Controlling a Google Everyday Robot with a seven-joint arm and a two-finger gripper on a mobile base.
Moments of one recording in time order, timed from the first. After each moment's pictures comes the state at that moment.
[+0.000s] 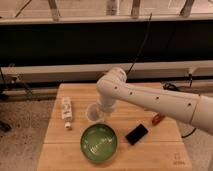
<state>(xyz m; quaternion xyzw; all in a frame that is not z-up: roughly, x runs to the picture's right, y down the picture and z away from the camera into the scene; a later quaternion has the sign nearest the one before) -0.007 0.129 0.729 -0.21 -0.24 -0.53 0.79</state>
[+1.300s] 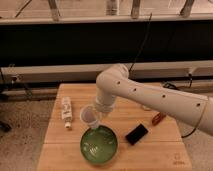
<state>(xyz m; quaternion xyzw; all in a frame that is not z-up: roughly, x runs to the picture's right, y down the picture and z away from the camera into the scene) -0.028 0.129 0.677 -0.21 -0.30 -0.52 0.77</state>
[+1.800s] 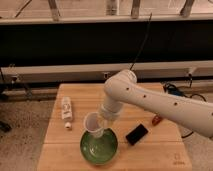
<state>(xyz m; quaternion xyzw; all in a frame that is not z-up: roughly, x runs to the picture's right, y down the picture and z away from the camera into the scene) -0.005 0.159 0.663 -0.22 -0.32 -0.51 0.77</state>
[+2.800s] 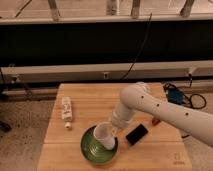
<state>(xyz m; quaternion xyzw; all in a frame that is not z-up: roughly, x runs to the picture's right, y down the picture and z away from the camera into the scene) 0.031 0.201 0.688 -0.24 -0.36 -0.45 0.78</state>
